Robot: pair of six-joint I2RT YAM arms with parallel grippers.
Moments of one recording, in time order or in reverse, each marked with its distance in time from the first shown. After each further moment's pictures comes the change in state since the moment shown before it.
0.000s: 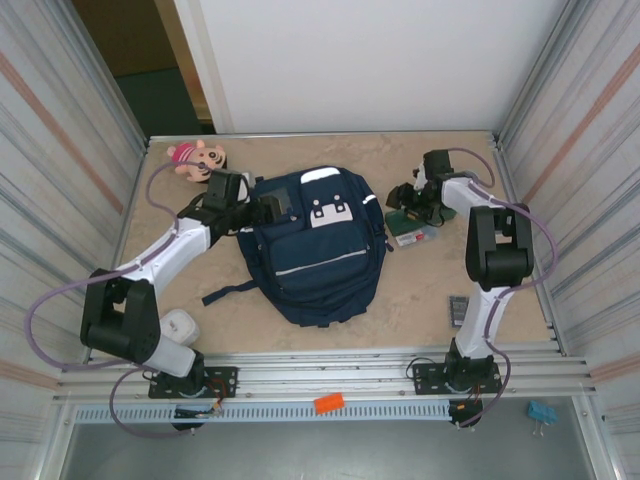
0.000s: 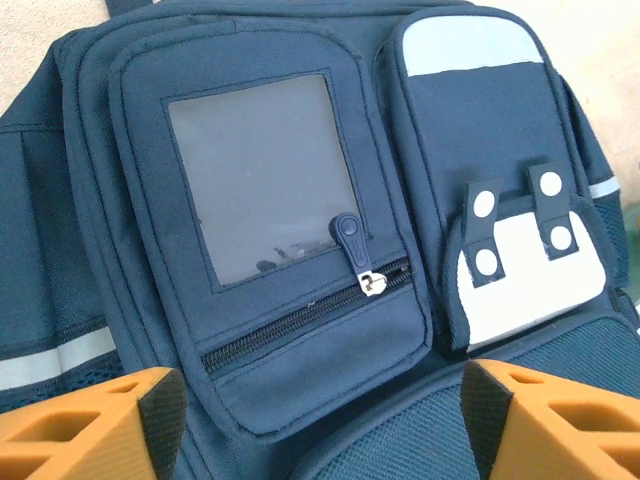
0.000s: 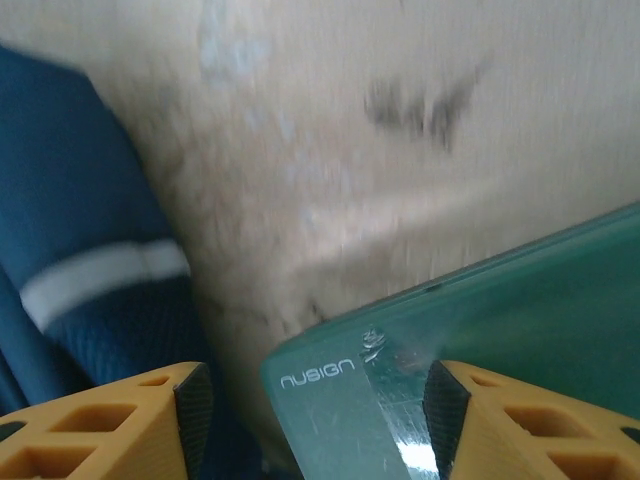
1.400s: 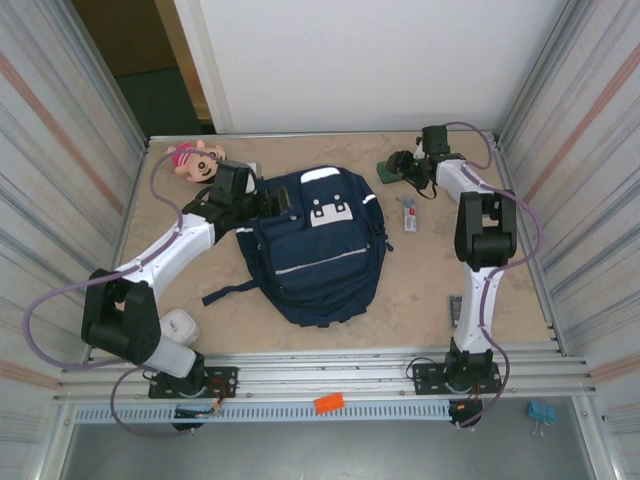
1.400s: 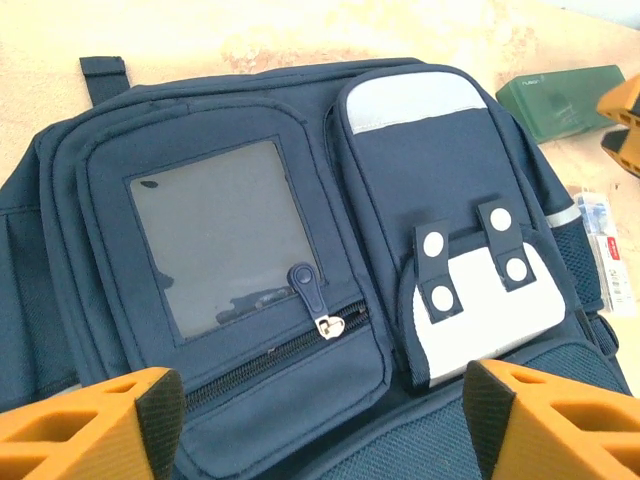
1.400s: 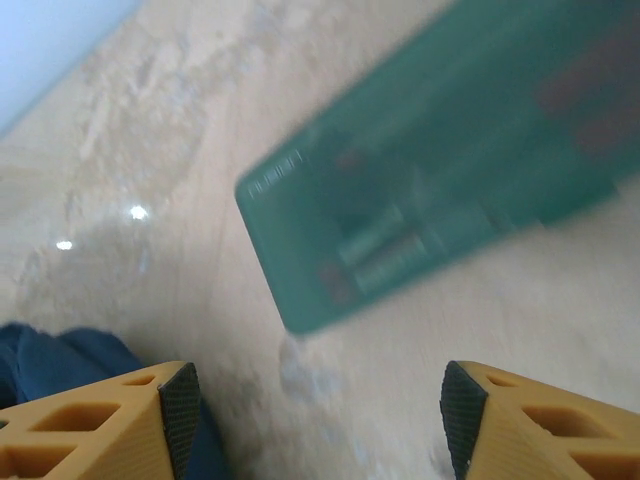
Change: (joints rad) left arm -0.053 0.024 0.085 0.000 -0.074 0.027; right arm -0.020 0.277 0.389 0.186 0.050 0.112
